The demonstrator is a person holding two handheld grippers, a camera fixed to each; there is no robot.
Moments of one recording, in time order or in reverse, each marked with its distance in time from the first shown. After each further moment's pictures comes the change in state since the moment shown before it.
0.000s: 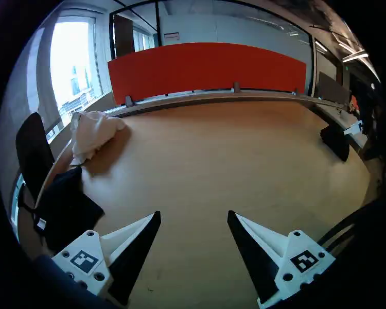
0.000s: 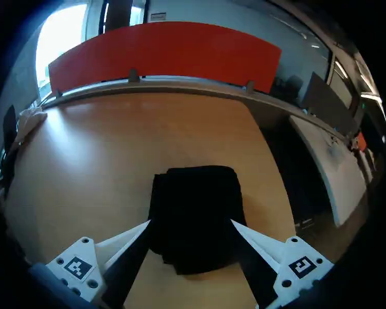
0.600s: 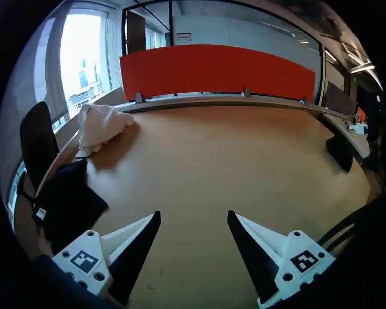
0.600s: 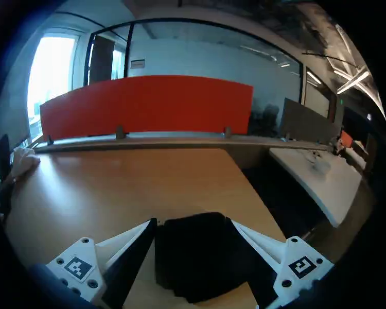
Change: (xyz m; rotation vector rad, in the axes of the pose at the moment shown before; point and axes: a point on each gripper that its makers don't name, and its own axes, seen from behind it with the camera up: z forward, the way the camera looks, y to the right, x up) left arm -0.003 -0.013 -0.003 0.031 0.007 -0.069; right arm 0.077 -0.002 -0.023 -0.100 0.363 0.121
